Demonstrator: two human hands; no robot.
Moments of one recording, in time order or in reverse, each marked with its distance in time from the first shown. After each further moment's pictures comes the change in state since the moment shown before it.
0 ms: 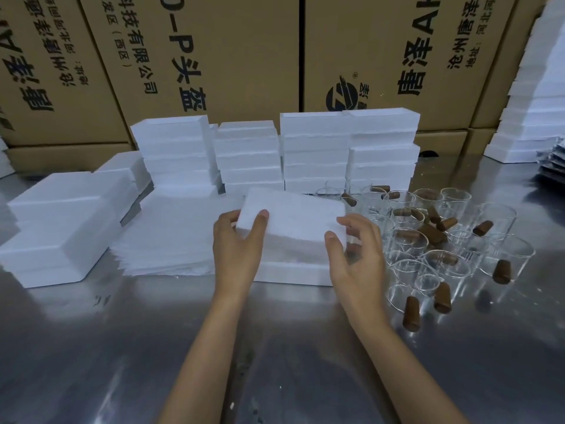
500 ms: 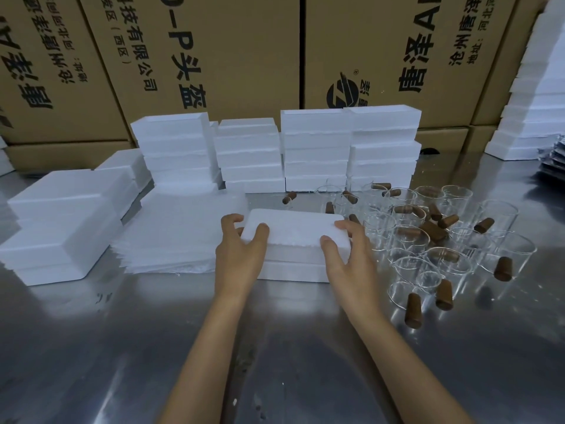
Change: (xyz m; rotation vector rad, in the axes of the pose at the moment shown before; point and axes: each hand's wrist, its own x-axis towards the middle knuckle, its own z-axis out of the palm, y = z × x) left_hand -0.001 -0.010 -0.003 0.100 -0.065 -0.117; right_hand -0.002 0.009 0.002 -0.119 -0.150 0.237
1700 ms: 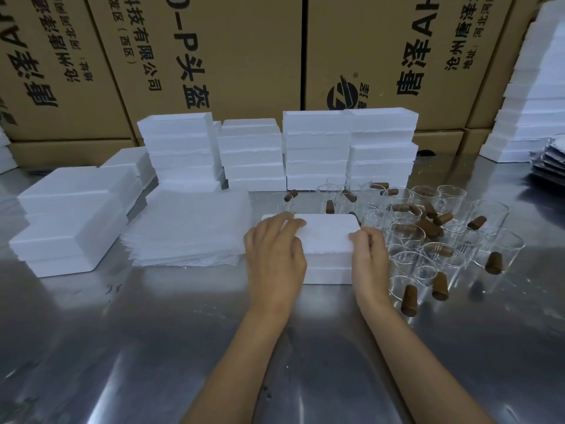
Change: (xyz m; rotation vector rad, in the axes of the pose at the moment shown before) left_hand -0.045 0.002 0.027 0.433 0.179 0.731; right_hand 0.005 0.006 -0.013 0.143 0.105 0.189
